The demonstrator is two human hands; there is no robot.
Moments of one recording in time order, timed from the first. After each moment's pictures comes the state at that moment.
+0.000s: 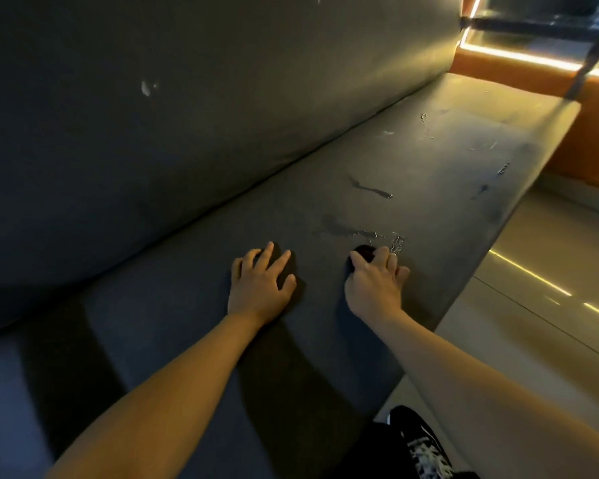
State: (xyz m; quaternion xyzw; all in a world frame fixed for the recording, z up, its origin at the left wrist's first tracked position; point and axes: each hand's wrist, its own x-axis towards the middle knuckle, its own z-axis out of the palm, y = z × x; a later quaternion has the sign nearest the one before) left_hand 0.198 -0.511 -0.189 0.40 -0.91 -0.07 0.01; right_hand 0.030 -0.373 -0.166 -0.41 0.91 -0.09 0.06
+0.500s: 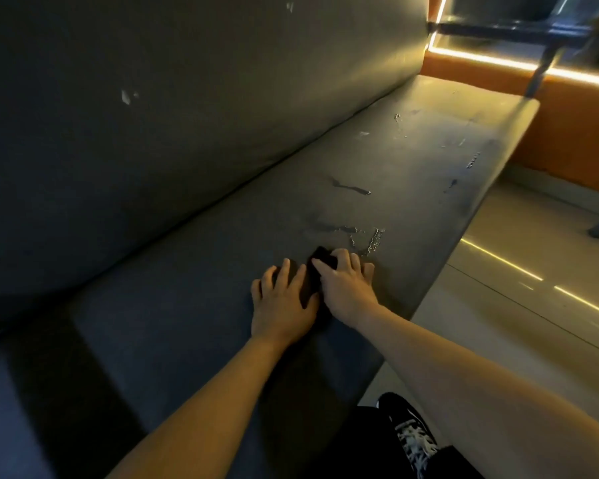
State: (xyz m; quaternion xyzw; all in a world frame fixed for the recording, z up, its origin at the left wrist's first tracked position) left_hand 0.177 -0.436 -0.186 0.38 -0.91 -0.16 0.01; right_hand 0.044 -0.361 -0.169 -0.52 0.84 -0.10 0.08
